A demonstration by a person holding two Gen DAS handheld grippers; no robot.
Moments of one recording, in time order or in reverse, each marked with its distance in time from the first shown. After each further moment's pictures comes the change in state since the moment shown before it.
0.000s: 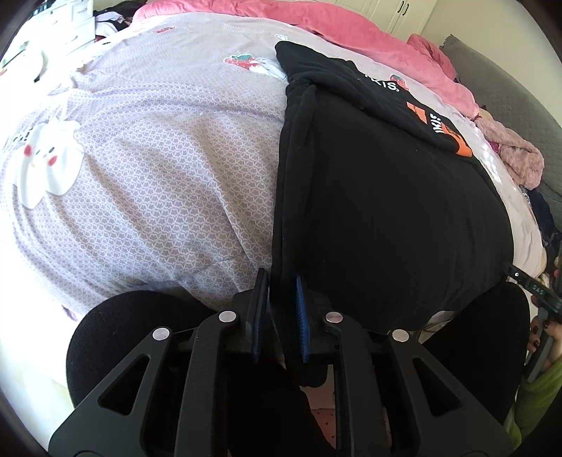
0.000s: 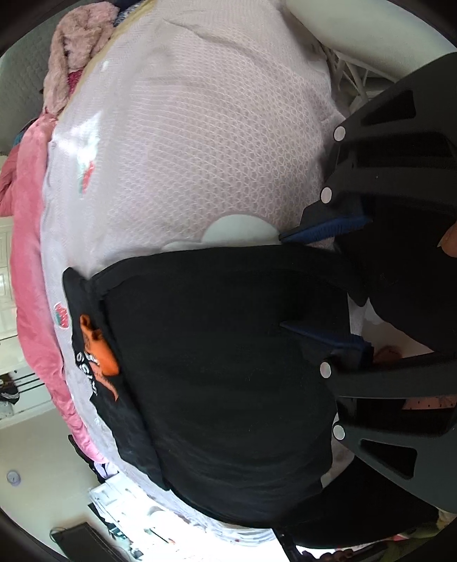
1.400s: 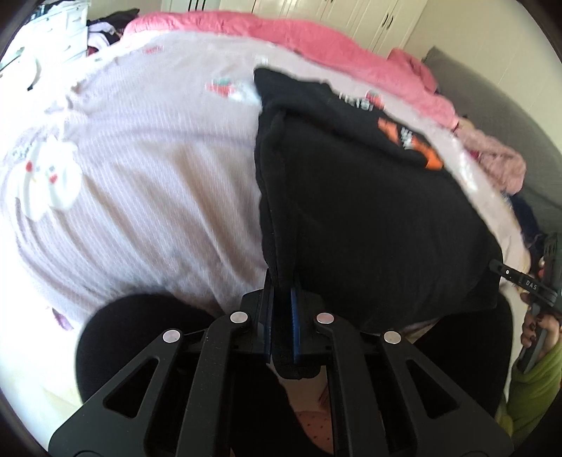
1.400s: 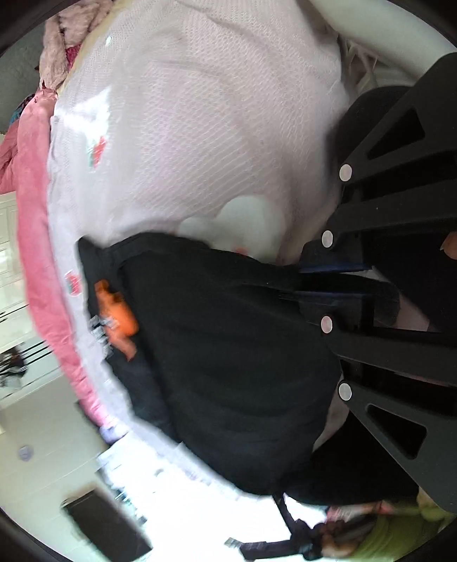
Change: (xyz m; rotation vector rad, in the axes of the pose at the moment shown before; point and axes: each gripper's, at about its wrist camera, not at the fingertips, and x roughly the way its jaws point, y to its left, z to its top) left arm -0.034 -0.014 0.003 0.015 -0.085 -0.070; right arm -0.047 -0.003 0.011 -0.008 -0.052 0.225
